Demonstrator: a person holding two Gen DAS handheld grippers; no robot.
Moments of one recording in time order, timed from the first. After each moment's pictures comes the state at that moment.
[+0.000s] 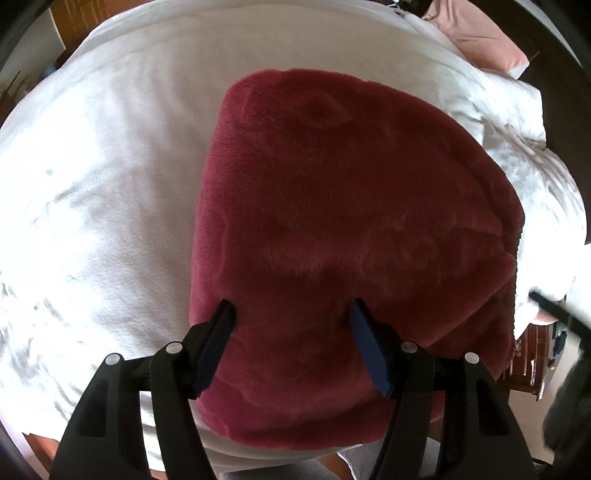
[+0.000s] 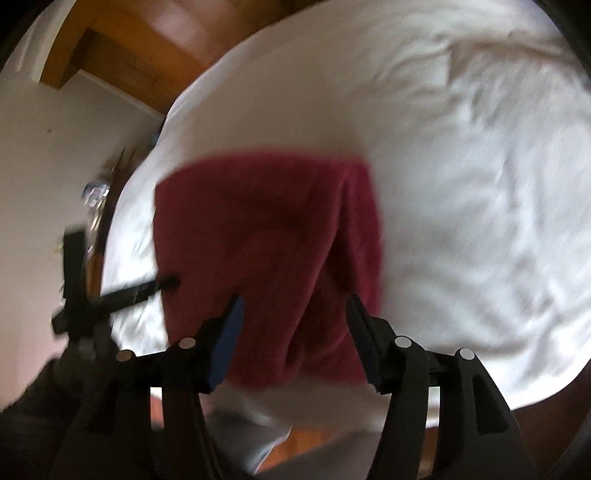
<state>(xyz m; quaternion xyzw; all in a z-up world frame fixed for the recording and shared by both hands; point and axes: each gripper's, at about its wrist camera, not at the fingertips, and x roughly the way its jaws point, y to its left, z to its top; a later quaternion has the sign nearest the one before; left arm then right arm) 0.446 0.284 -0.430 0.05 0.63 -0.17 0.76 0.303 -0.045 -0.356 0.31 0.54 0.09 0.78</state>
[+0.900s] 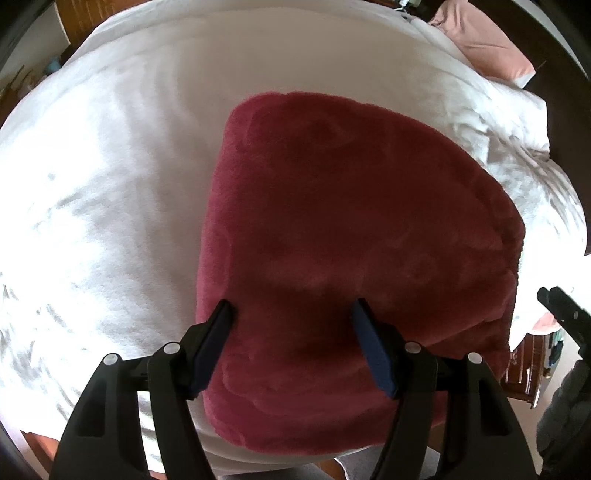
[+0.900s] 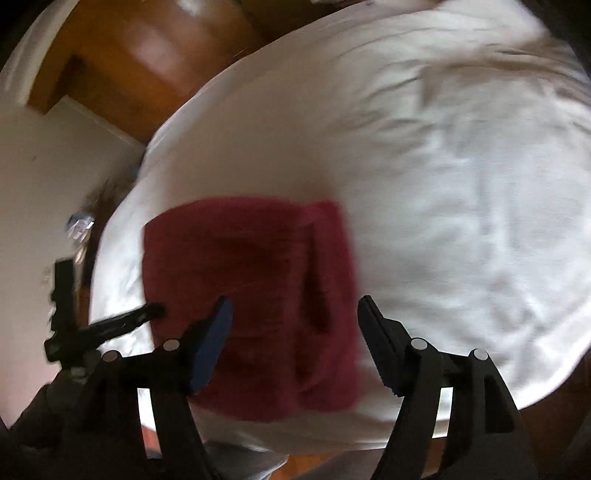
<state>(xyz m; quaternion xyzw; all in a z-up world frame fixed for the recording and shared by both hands) 0.458 0.292 -0.420 0.04 0.63 -0.16 0.76 0.289 -0.064 -0.334 0.31 0.50 0.03 0.81</state>
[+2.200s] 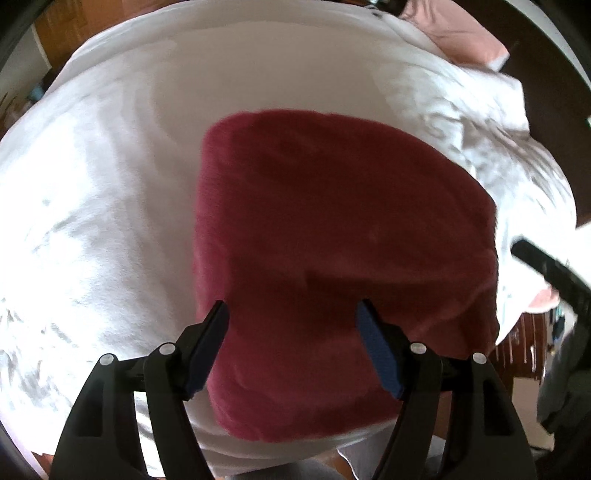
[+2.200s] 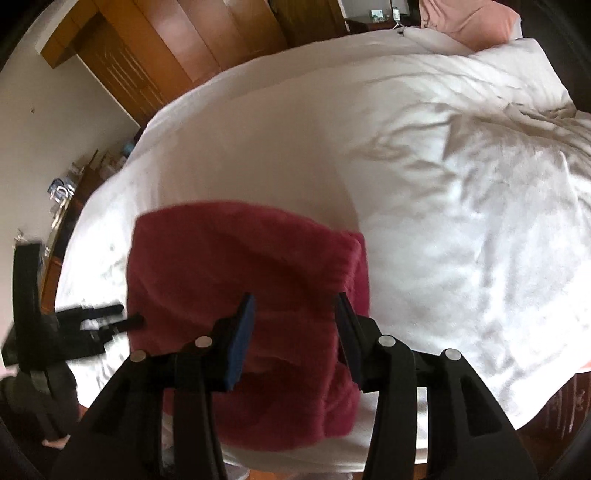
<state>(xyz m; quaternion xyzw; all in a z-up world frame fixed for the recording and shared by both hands) 0.435 0.282 -0.401 0.07 0.61 -0.21 0.76 0.290 -0.040 -0.311 0.22 0.49 0.00 0.84</state>
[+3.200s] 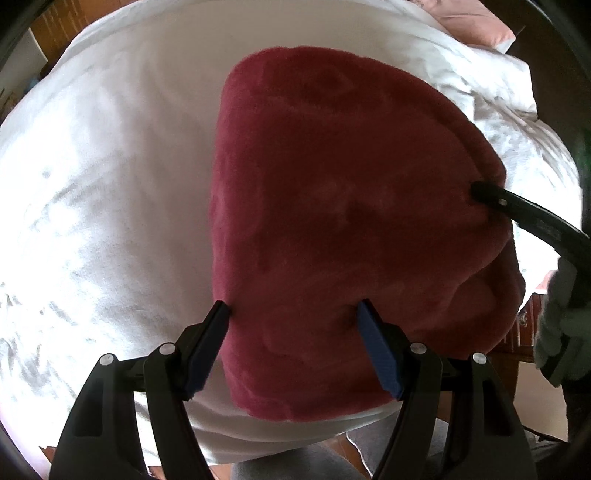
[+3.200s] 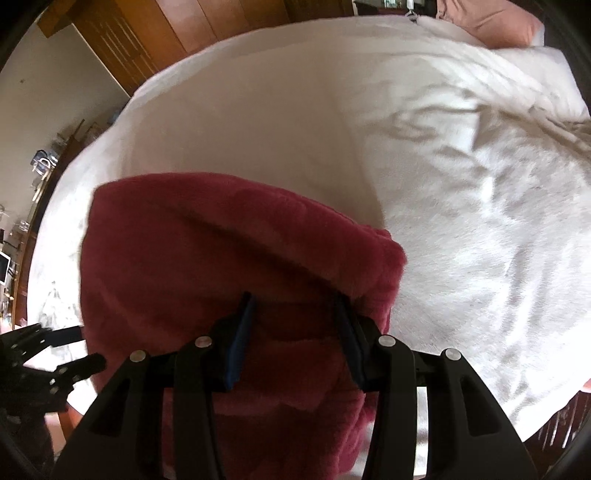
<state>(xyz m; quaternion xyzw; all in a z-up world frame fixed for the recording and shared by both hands) 0.430 0.297 -0.427 0.09 0.64 -0.19 0.74 0.338 -0.011 -0.362 0.17 0.53 -0.01 0.83</state>
